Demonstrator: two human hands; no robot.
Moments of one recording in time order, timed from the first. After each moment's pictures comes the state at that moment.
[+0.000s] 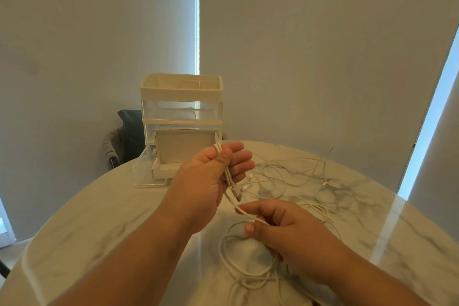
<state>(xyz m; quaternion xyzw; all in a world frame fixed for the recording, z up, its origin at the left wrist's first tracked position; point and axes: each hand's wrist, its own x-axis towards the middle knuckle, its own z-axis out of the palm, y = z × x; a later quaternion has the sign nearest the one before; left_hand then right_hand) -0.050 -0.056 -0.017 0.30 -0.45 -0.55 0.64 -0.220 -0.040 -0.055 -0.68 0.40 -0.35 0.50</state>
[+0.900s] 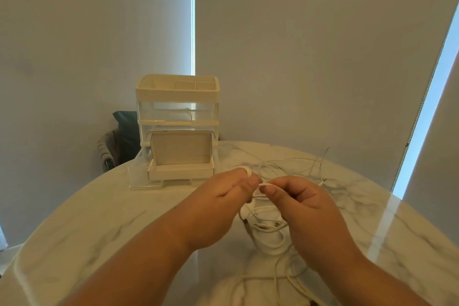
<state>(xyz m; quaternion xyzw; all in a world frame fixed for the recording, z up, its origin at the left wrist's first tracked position) -0.050 -0.050 -0.030 0.44 -0.77 -0.26 0.37 -0.221 -0.035 -0.039 -0.65 0.40 -0.57 0.32</state>
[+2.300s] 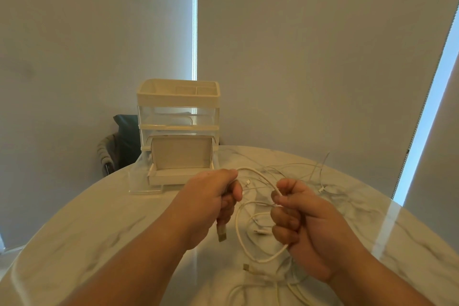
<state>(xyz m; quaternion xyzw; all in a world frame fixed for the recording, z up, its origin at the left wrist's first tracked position) -0.048 -0.053 -0.022 0.42 -0.57 -0.51 0.48 -0.228 -0.051 -0.043 -0.40 0.27 -0.56 0.68</state>
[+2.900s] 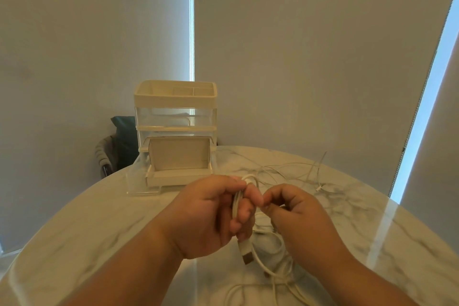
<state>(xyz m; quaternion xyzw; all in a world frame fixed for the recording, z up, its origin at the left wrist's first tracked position) -0.050 -0.042 -0.019 0.19 -0.55 -0.70 0.41 -0.223 -0.049 -0.051 -0.64 0.46 -0.51 0.34</state>
